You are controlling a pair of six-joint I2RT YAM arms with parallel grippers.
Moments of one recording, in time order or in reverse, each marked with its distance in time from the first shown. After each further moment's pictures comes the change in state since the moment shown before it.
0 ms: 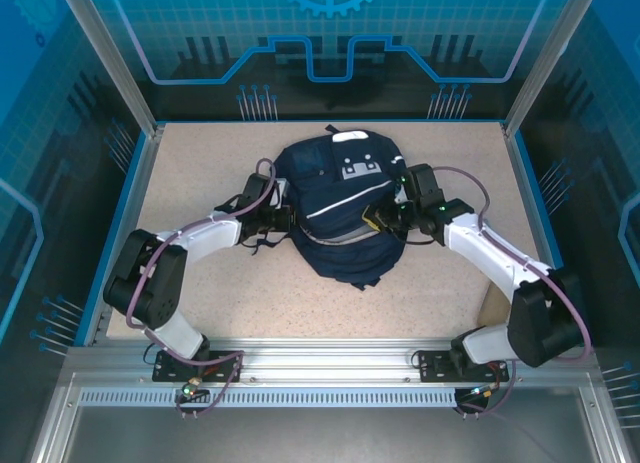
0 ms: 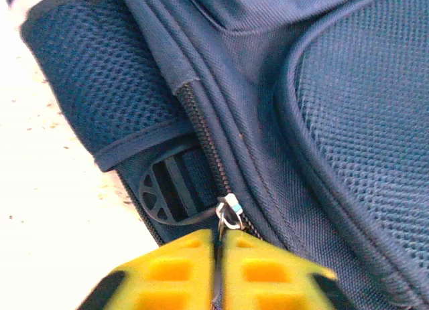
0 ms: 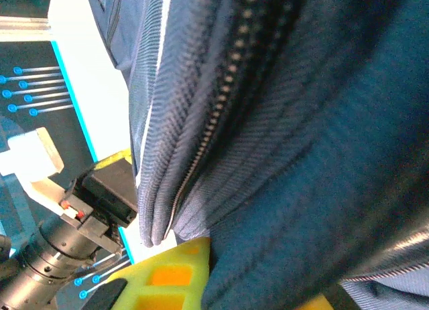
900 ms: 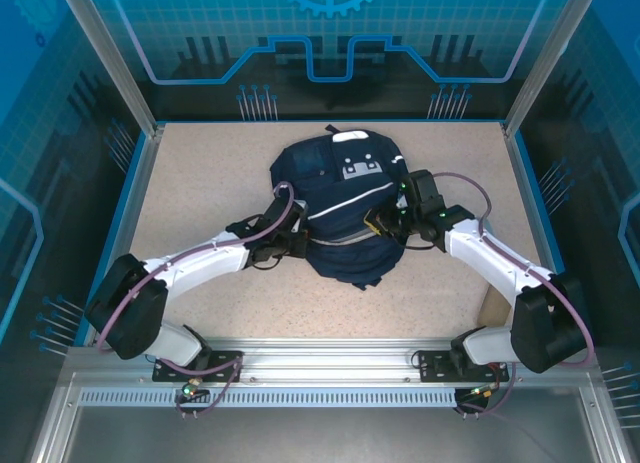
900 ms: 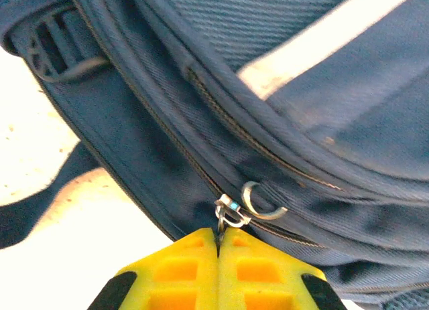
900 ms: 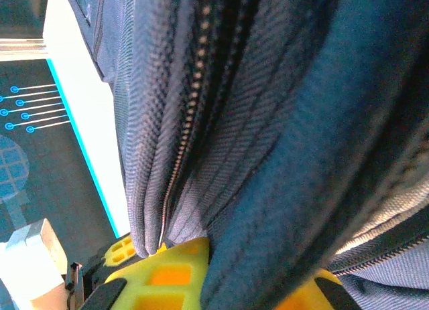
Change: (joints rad) left arm -0.260 -0.165 -0.046 -0.182 -0.167 -0.108; right arm 0.009 -0.056 -0.070 0.031 0.063 0.063
